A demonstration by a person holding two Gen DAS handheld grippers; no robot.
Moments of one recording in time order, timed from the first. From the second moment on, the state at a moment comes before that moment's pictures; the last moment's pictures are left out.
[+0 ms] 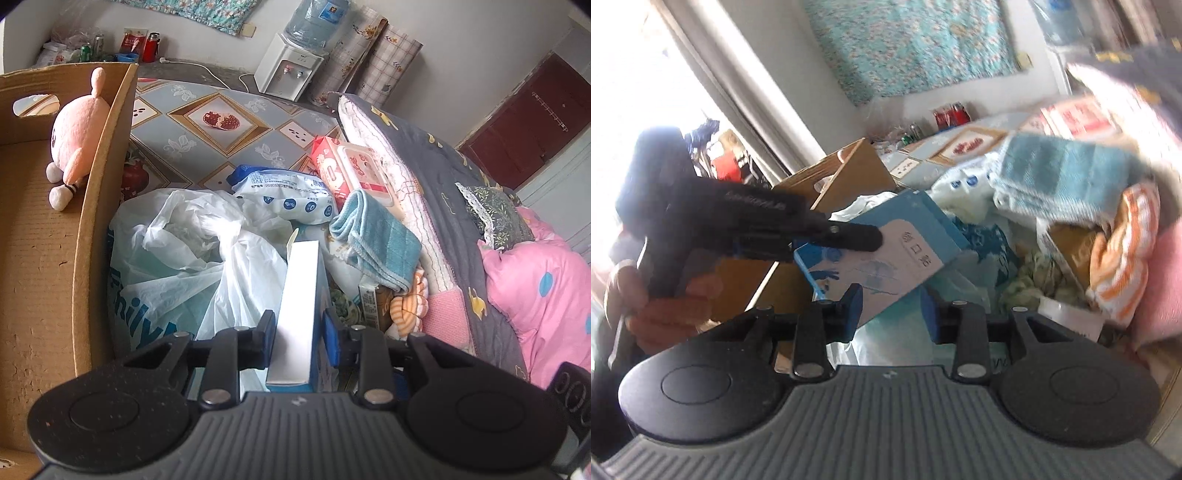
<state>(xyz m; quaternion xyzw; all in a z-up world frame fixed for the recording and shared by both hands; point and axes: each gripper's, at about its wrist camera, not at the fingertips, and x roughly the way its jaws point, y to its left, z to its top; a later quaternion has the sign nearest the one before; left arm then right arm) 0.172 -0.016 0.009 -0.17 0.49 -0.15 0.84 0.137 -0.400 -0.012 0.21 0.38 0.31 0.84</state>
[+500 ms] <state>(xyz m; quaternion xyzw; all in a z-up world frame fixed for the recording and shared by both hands) 0.156 -0.004 0.014 -0.15 0.47 -0.15 0.86 0.171 -0.392 -0.062 0.36 0.44 0.33 0.75</state>
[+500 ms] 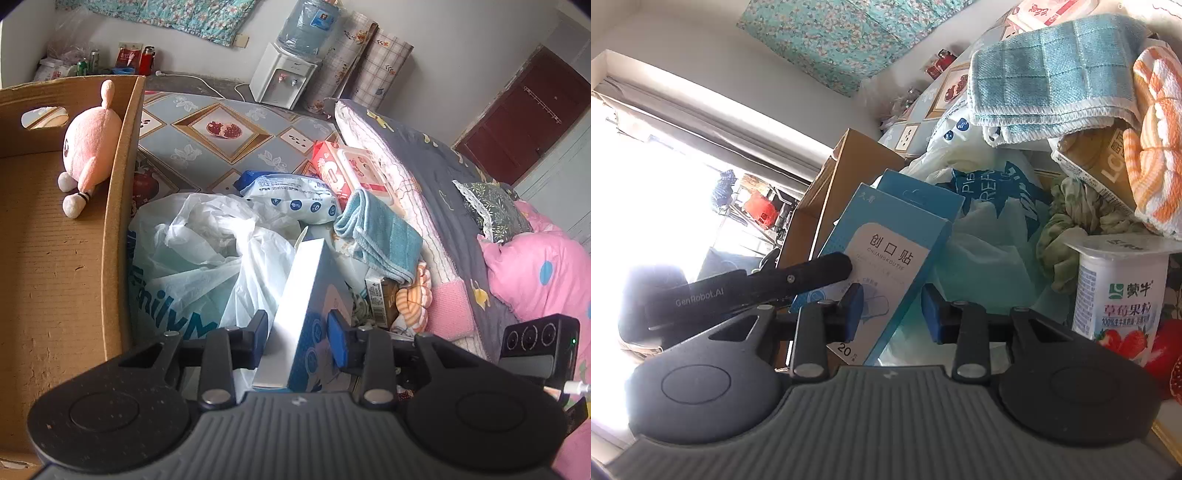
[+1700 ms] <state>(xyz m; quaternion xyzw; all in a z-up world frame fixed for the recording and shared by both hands) 0.080 0.025 0.071 -0.09 0.37 -0.16 0.91 0.148 -0.350 0.042 0.29 0.42 0.35 0.79</state>
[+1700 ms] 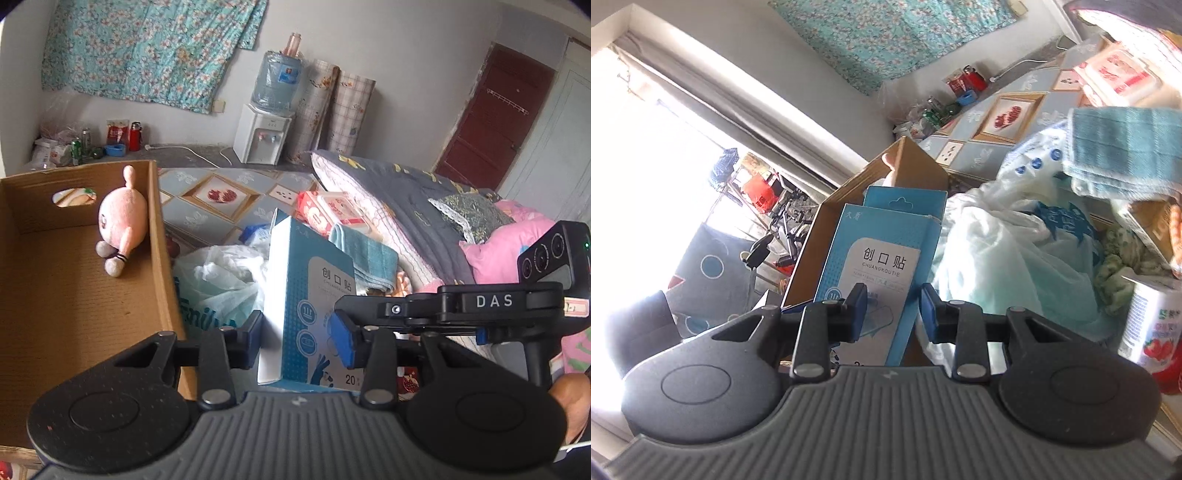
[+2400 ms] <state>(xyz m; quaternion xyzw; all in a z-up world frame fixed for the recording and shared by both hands) 0.212 0.229 0.067 -0.18 0.41 0.03 0.89 0.321 -0.082 0.058 0.15 0.51 0.42 0.73</state>
